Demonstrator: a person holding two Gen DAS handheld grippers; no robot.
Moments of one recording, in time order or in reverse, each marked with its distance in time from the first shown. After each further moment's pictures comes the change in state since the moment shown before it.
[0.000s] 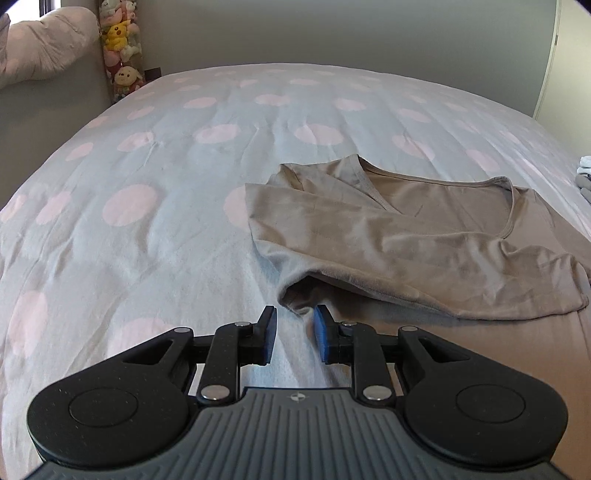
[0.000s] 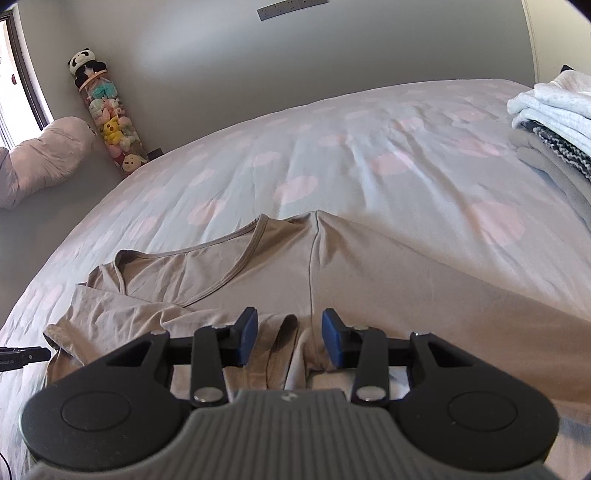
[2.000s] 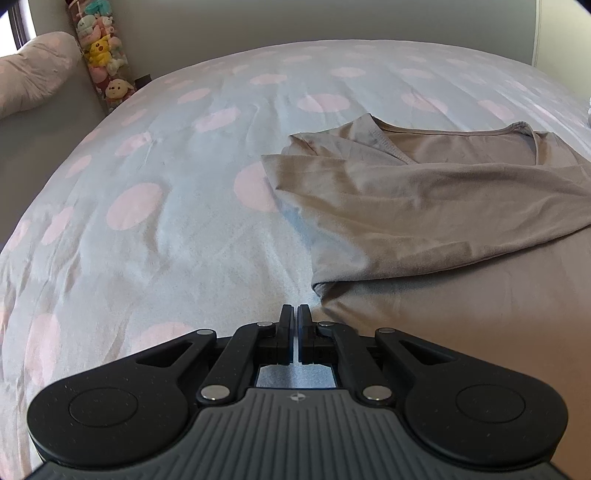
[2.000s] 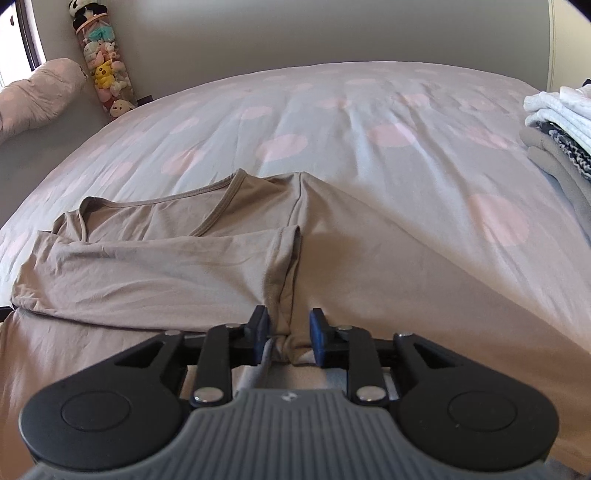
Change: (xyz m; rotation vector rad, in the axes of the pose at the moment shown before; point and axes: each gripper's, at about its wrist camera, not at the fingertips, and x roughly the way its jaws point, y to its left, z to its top) left arm 0.022 0.008 -0.010 0.130 0.066 0.084; right arm 0.029 -0.007 -0.003 -0.116 0.124 -0.099
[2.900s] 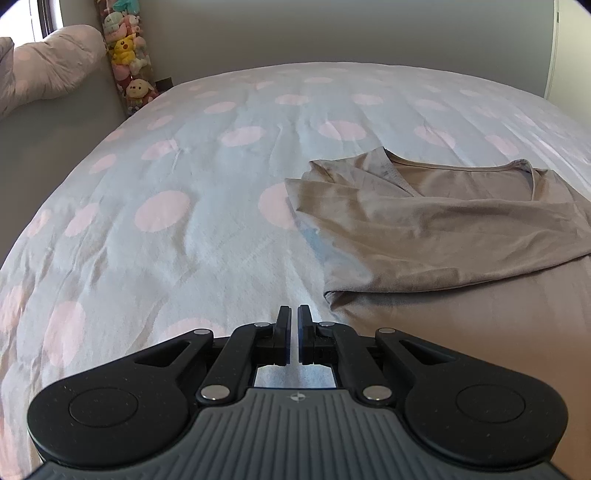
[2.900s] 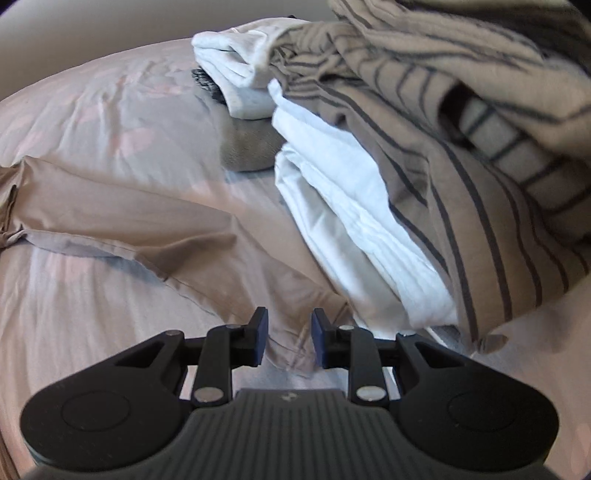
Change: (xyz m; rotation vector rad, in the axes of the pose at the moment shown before) left arm -0.032 0.009 0.000 -0.072 -0.054 0.003; right arm -0.171 -0.150 -0.110 0.272 0.091 -0.614
